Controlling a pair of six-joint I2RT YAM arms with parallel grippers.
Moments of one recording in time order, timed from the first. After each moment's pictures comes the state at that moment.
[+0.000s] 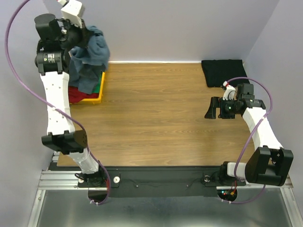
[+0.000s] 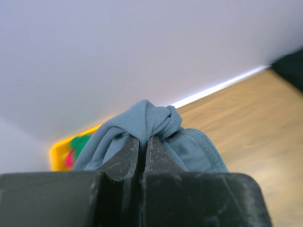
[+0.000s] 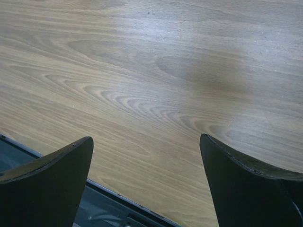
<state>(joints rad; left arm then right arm) 0.12 1.71 2.26 -0.66 0.49 0.18 -0.14 1.26 1.02 -0.80 -0.53 -0.10</state>
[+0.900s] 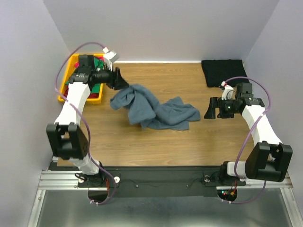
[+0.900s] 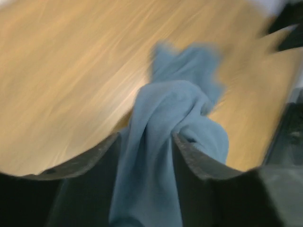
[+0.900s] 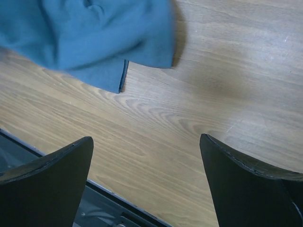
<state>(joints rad) -0.04 1.55 1.52 -0.57 0.96 0.21 -0.14 1.30 1.03 -0.81 -0.56 -0.14</state>
